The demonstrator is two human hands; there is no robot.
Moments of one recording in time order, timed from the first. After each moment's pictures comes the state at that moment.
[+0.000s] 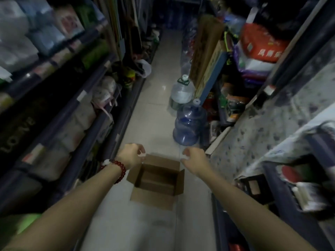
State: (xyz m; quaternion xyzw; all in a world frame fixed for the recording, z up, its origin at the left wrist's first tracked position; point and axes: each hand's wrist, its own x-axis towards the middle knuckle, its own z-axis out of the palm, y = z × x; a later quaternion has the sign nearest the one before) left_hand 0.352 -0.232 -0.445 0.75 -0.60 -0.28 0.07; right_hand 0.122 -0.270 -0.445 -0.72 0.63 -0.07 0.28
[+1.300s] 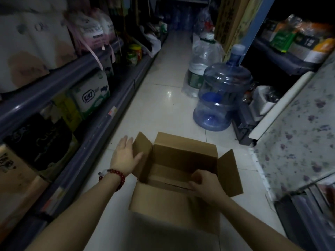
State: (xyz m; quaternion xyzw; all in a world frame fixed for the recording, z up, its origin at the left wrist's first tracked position) left_hand 0.449 -0.301 -0.962 0.80 -0.55 -0.15 0.19; right_hand 0.176 -0.302 -0.964 -0.73 0.59 -0.11 0.33
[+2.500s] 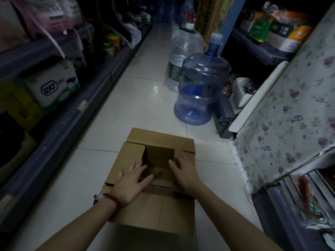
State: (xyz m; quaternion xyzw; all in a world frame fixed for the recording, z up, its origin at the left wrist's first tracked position) left_hand 0.347 -0.290 -1.014 0.68 -0.65 -0.33 0.08; right_hand 0.148 -0.352 -1.014 -0.70 0.59 -0.15 0.36
